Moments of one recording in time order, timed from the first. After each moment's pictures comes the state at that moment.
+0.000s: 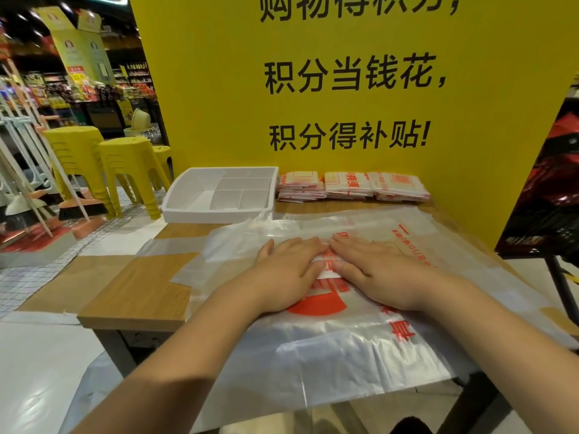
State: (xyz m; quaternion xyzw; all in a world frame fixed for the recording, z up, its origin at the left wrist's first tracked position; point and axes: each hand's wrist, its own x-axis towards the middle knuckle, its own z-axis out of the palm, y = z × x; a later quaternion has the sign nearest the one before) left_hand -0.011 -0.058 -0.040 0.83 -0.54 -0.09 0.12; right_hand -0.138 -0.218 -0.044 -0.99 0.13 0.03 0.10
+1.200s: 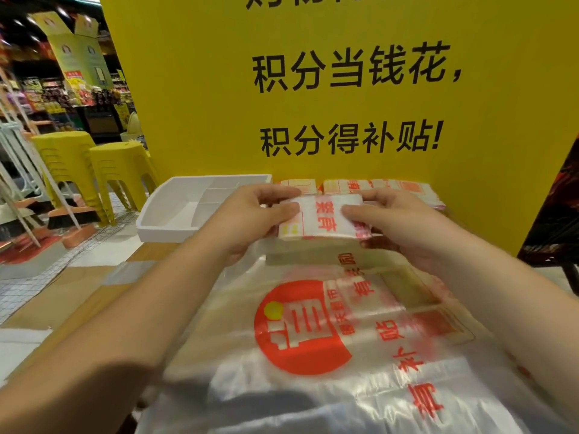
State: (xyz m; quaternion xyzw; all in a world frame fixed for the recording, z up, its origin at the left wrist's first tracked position) left_hand 0.063 -0.101 0.009 0.69 -0.35 -0.20 0.59; right_hand -0.090 -0.265 -0.001 -0.72 0.22 -0.21 0.63
